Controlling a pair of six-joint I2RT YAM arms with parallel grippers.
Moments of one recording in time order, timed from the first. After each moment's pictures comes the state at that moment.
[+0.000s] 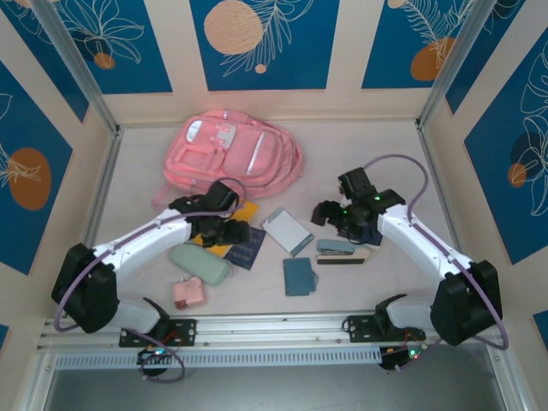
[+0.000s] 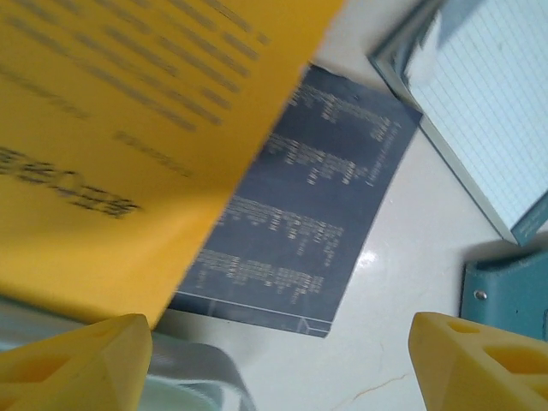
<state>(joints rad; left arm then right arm) -0.67 1.41 0.98 -0.79 0.09 -0.67 0.37 1.24 0.92 -0.85 -0.17 0.75</state>
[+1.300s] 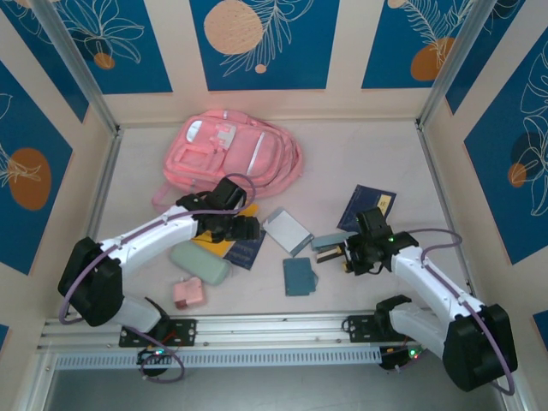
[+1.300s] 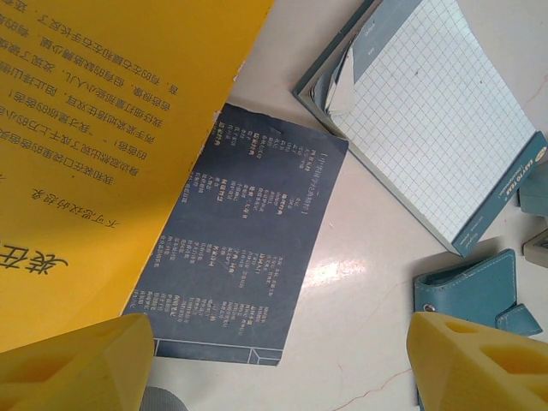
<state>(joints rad) -0.69 1.45 1.03 -0.73 0.10 -0.65 0.31 0.98 0.52 -0.72 -0.22 1.60</state>
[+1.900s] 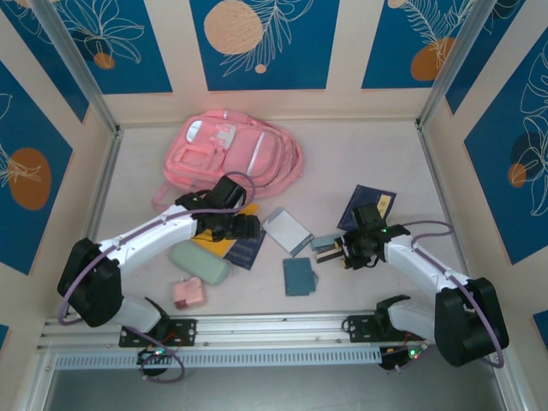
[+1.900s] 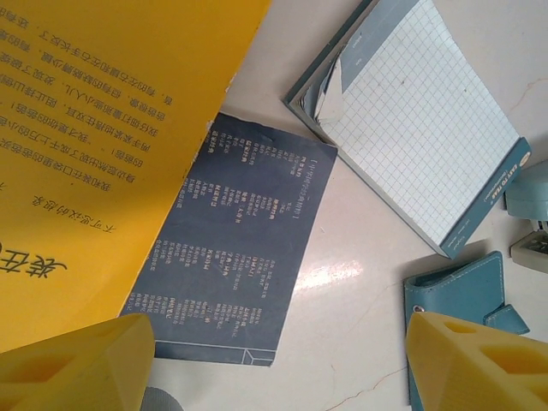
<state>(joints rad) -0.69 1.44 1.05 -0.74 0.10 -0.65 0.29 1.14 0.54 -0.62 -0.21 1.52</state>
